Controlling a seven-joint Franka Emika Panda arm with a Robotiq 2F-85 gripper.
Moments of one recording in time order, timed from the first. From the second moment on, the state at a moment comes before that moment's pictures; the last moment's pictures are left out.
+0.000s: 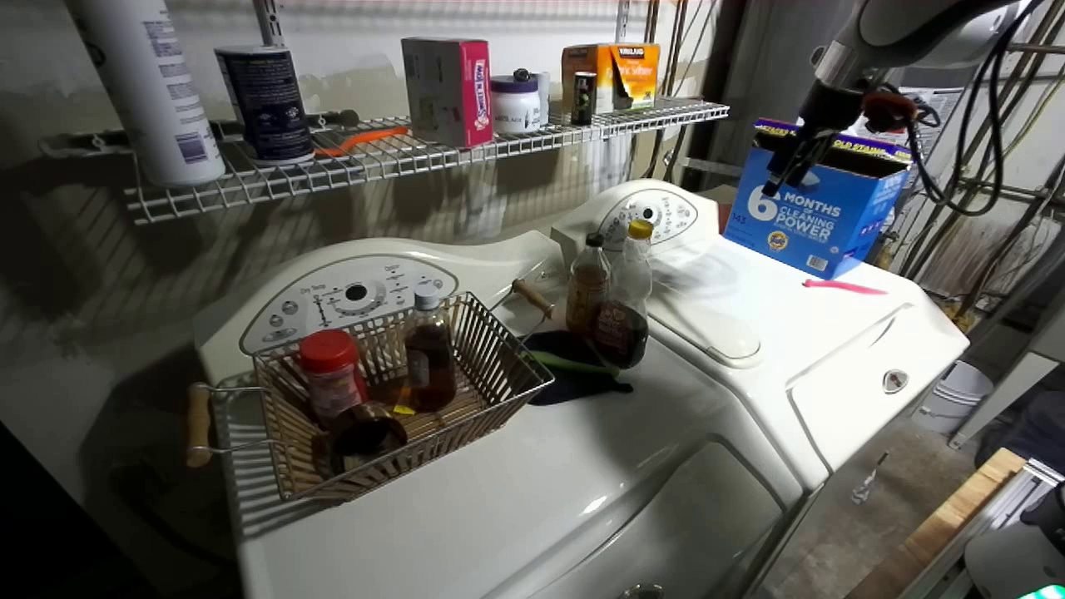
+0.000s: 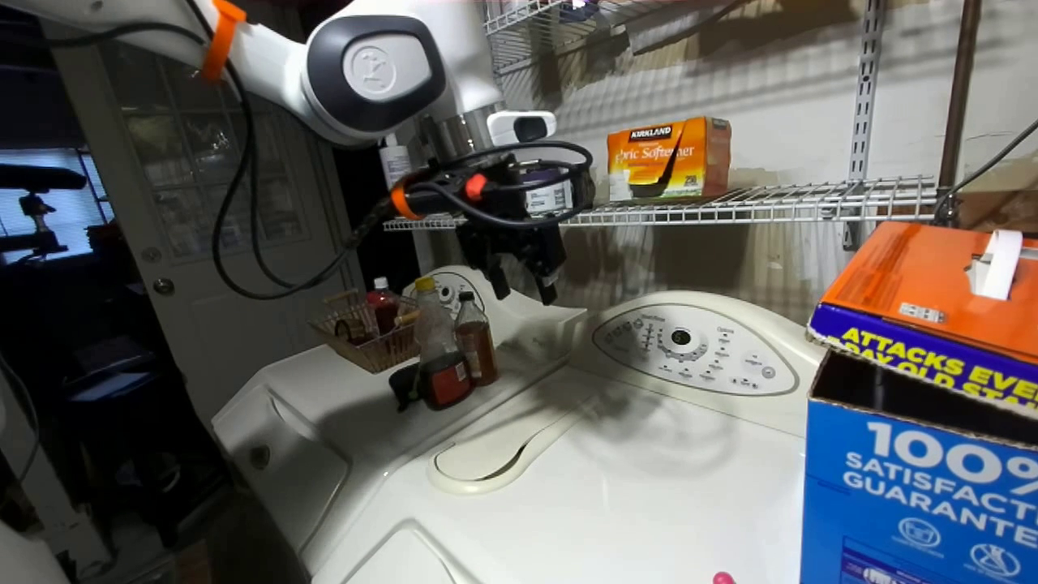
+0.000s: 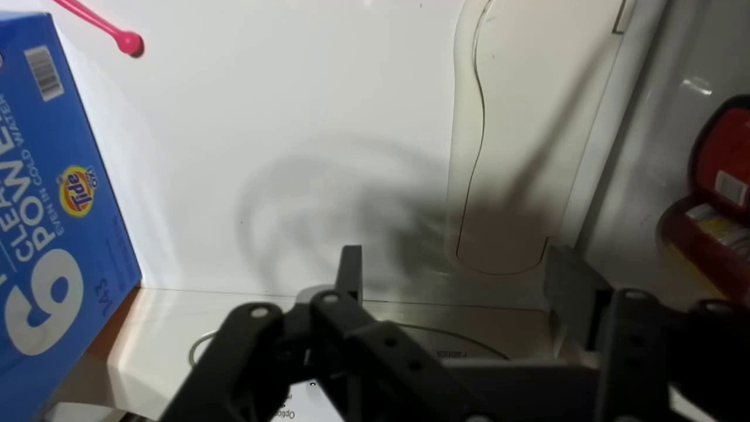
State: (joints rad) arm -0.02 -0.24 -0.16 -2.28 -0.02 2.28 -0.29
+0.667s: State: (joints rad) arm -0.04 0.08 -0.15 -2.11 0.16 2.54 -0.40
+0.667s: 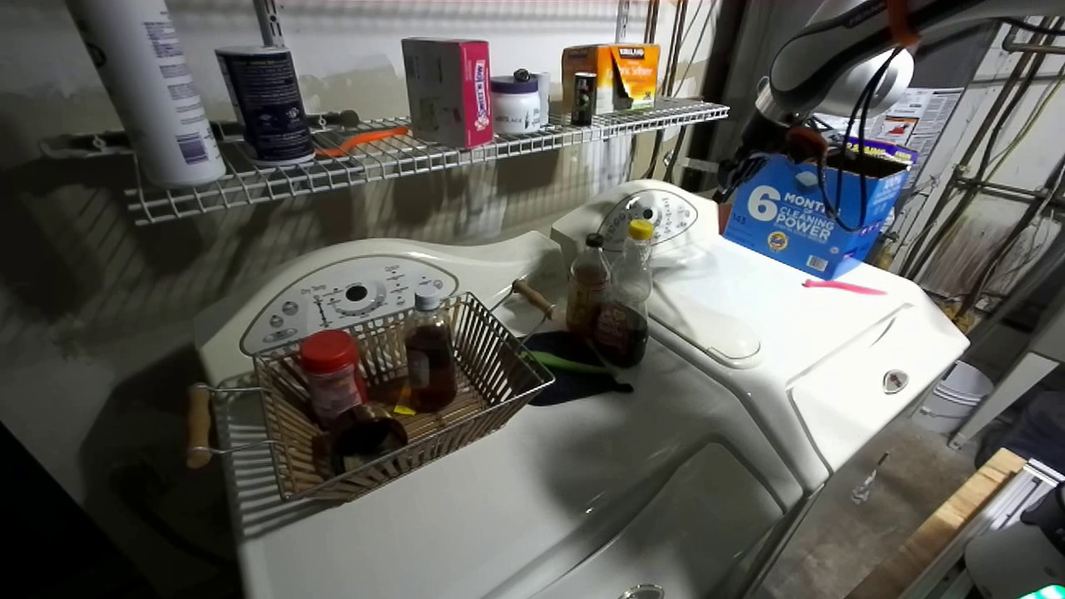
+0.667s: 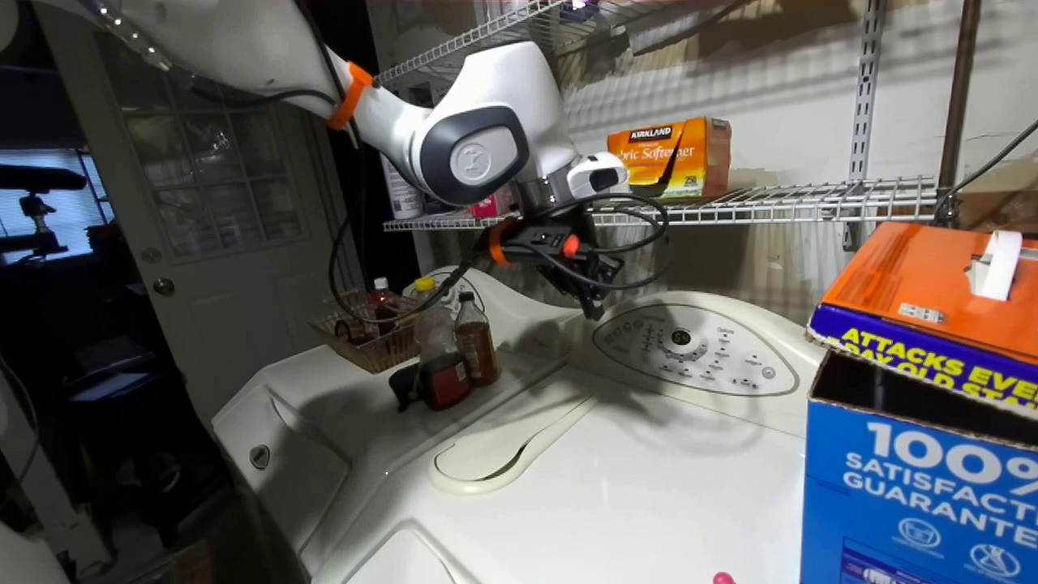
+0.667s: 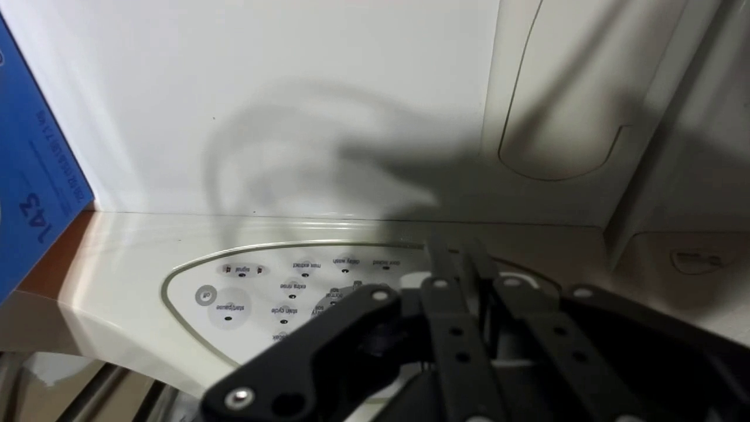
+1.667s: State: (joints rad) arm -0.20 0.33 0.00 -1.93 0.29 2.62 -0.63
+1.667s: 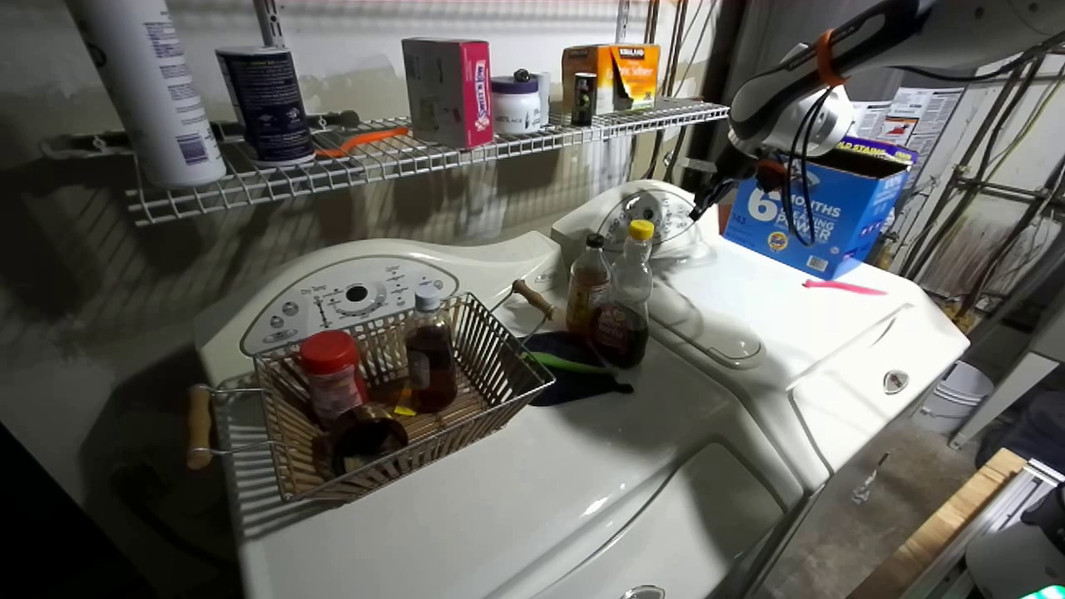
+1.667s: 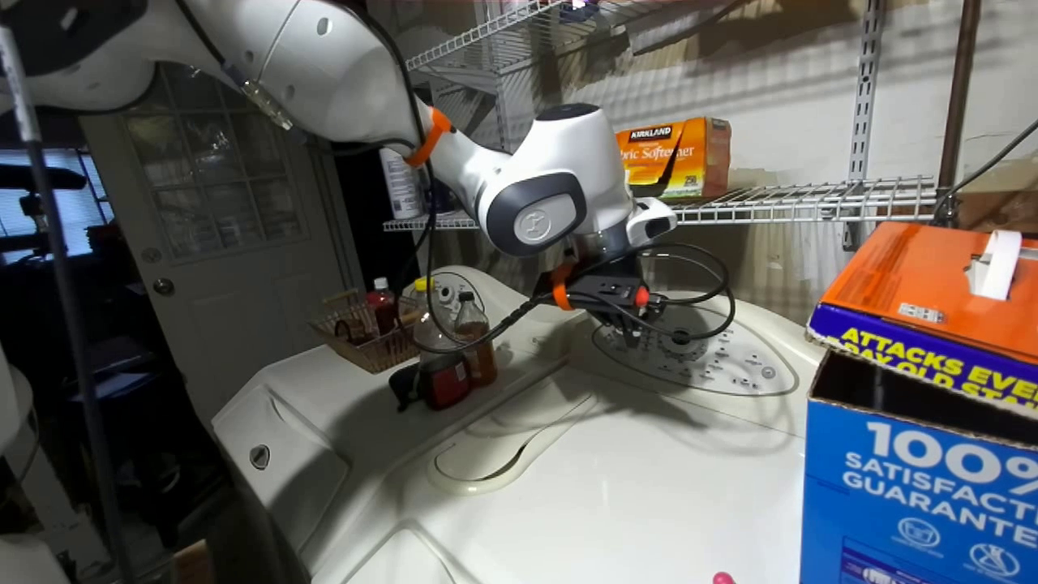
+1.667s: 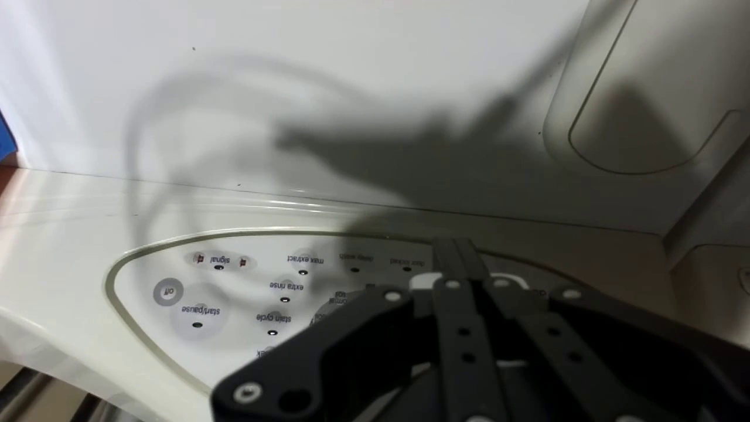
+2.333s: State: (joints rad) arm -0.20 0.33 0.01 -1.93 0.29 2.62 -0.63
